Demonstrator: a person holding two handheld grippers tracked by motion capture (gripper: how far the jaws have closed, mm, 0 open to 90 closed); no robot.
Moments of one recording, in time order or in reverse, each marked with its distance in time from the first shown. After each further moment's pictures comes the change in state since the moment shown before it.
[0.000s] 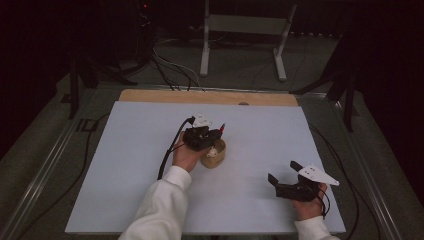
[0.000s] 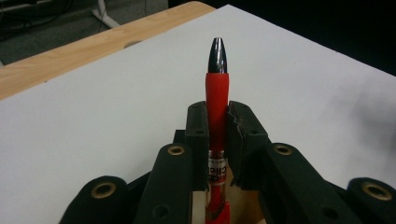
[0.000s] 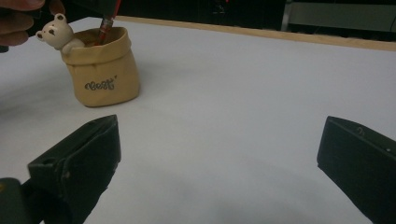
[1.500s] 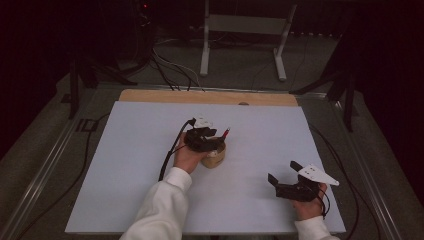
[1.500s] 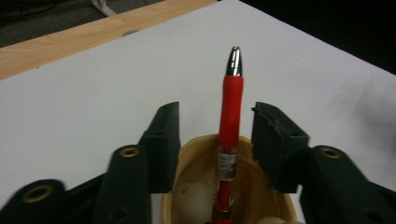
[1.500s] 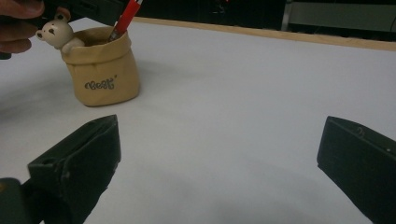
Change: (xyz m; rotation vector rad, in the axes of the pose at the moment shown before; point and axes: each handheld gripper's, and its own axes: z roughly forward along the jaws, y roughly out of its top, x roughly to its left) left arm -0.001 -0.004 0.006 0.013 0.002 -0.035; right arm 0.000 0.000 0.000 0.001 -0.001 -0.002
